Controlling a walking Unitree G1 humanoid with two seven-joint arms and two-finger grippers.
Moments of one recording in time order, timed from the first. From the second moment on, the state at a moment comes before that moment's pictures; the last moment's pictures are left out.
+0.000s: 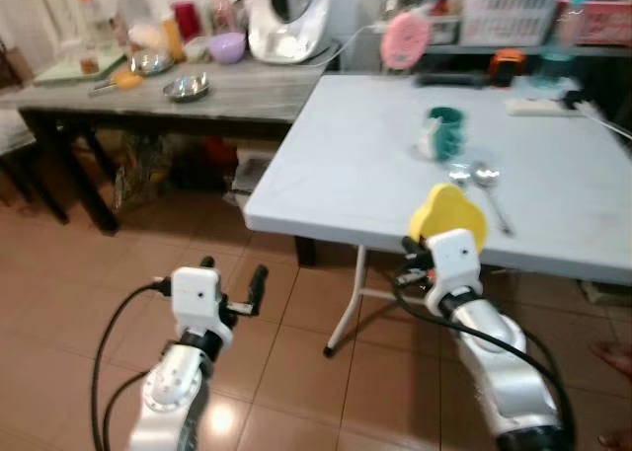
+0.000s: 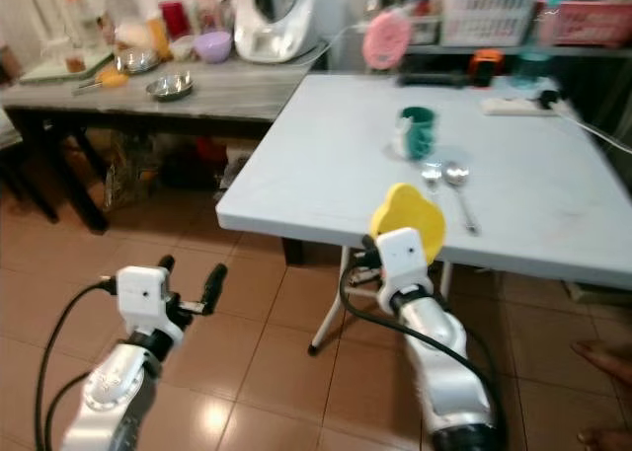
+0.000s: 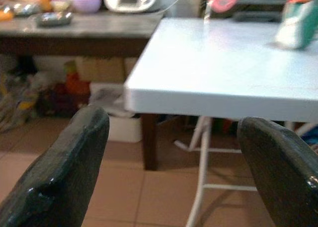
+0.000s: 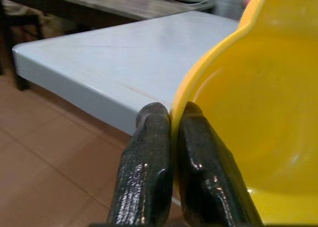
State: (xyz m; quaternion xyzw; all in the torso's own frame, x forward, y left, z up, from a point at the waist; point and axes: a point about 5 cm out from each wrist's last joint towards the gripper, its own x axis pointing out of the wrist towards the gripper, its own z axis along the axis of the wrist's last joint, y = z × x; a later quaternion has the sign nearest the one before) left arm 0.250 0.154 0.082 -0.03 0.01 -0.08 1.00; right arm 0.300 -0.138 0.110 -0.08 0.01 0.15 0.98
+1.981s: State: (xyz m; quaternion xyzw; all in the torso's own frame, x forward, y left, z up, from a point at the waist) left arm 0.252 0.148 0.085 -0.04 0.01 -0.09 0.99; right arm 0.302 -0.130 0.117 -0.09 -0.01 0.17 0.98
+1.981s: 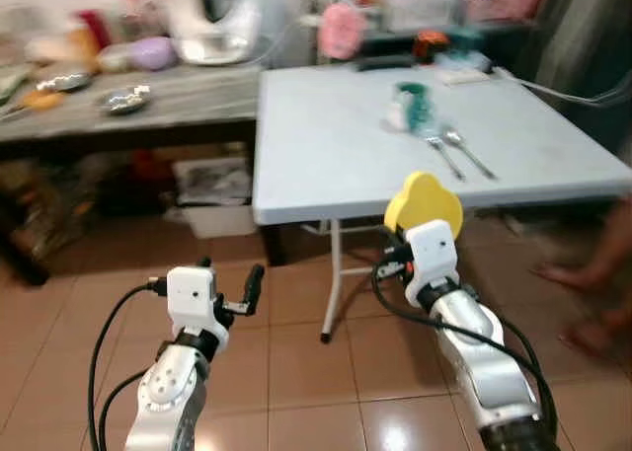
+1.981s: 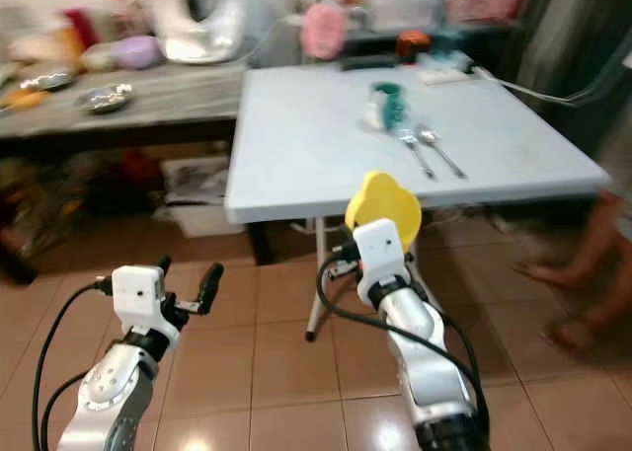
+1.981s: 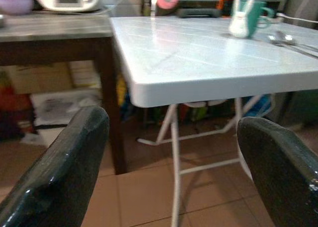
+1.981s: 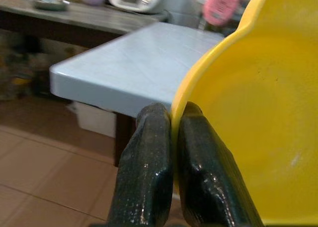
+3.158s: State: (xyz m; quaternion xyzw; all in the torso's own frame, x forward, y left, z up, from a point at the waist) left arm 0.255 0.142 0.089 -0.05 0.00 -0.10 0.99; right arm 0.303 -0.134 0.114 -0.10 -0.01 0.16 0.98
